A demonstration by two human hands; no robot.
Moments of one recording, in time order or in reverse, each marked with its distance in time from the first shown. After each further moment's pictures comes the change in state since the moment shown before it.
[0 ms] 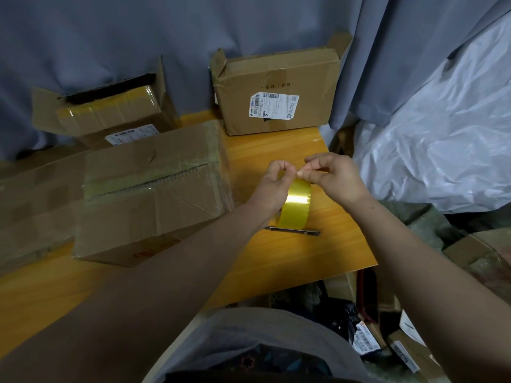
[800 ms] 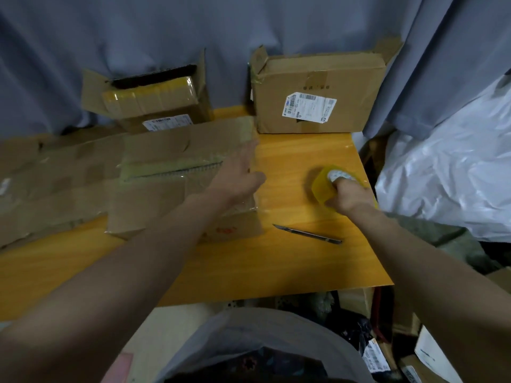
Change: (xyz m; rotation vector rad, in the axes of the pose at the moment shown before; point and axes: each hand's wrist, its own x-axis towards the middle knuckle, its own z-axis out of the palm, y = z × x) left_hand -0.024 0.015 -0.109 0.599 0.144 0.098; right_hand 0.038 0.034 0.040 -0.746 -0.254 0.323
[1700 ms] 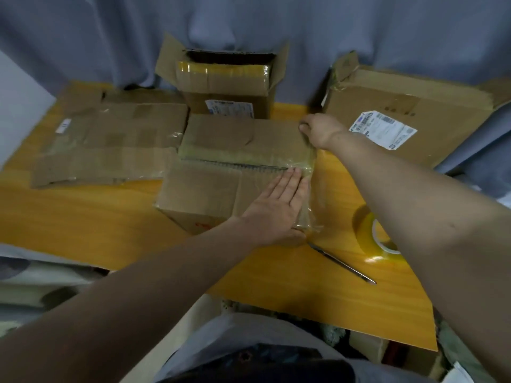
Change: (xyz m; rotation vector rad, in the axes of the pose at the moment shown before) left_hand -0.025 -0.042 0.011 0.822 -0.176 0.160; right_hand 0.076 -0.214 -0.064 -0.159 0.012 -0.587
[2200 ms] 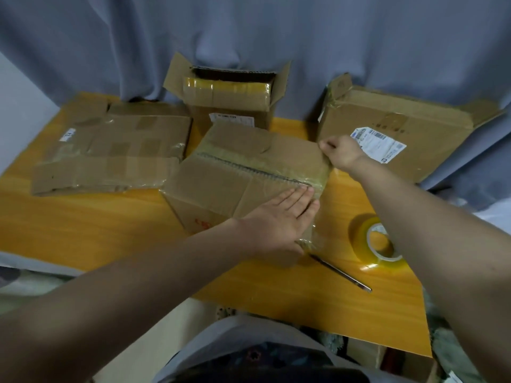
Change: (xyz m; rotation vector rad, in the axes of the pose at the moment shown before) left_hand -0.019 0.004 -0.023 0.167 0.011 0.188; right_hand -0.044 0.027 -0.004 0.390 0.148 0.125
